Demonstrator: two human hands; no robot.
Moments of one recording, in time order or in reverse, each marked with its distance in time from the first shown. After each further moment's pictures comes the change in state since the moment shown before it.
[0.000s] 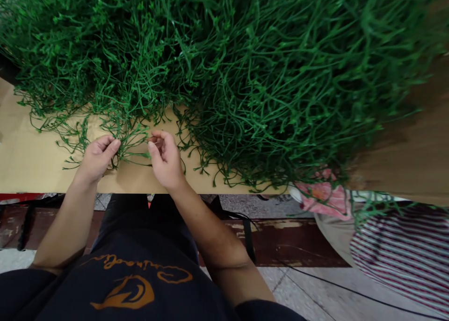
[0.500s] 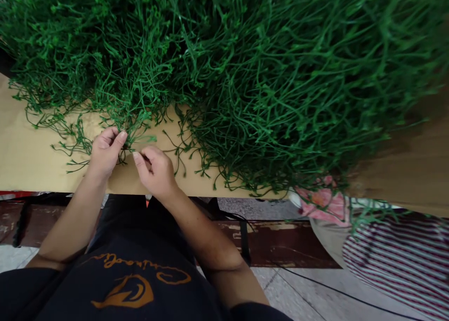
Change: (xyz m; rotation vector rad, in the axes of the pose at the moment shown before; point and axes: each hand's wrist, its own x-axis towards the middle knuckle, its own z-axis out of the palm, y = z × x) left_hand 0.014 -0.009 0.023 -0.166 0.153 0.022; right_hand -0.012 -0.014 0.010 -0.376 -0.130 -0.191
